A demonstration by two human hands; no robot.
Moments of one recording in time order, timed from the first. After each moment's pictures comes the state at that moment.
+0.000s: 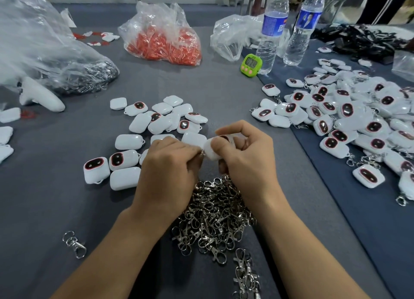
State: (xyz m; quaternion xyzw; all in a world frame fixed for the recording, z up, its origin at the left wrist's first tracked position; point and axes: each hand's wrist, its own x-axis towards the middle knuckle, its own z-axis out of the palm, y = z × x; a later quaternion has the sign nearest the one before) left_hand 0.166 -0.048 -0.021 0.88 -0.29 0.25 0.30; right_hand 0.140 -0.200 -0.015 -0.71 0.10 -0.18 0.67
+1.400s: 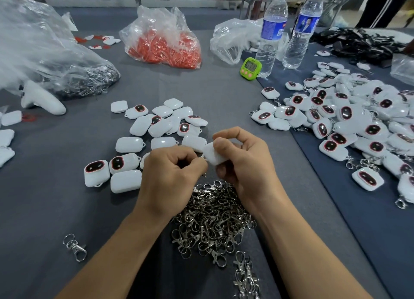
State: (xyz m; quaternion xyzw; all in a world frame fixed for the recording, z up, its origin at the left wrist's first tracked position) left_hand 0.162 -0.055 -0.016 0.81 -0.15 0.09 0.56; right_hand 0.139 -0.200 -0.007 -0.60 0.10 -0.07 0.79
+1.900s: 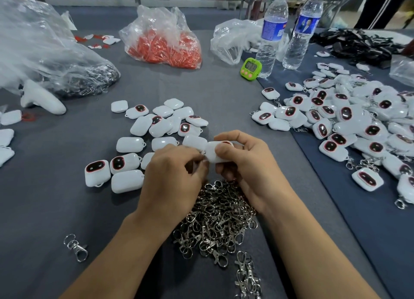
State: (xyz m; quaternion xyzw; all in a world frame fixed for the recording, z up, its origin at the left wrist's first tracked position) left_hand 0.162 -0.055 -0.022 0.89 -0.21 0.21 0.35; right_hand 0.141 -0.209 -0.008 -0.61 0.10 -0.05 0.78
